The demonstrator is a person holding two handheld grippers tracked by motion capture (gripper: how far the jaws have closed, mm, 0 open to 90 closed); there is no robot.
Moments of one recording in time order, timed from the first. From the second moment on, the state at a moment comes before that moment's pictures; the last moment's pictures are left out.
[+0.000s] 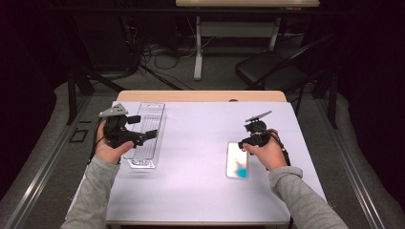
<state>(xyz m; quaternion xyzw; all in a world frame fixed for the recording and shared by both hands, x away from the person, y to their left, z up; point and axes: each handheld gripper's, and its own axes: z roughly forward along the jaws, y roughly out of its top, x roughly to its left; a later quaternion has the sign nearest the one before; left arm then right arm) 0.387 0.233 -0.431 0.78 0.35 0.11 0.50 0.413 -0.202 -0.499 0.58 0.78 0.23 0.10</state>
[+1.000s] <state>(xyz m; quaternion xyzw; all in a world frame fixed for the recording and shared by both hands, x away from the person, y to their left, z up) 0.389 0.236 -0.433 0.78 0.36 0.10 0.50 0.410 -0.201 -0.516 0.66 0.74 0.16 0.03</state>
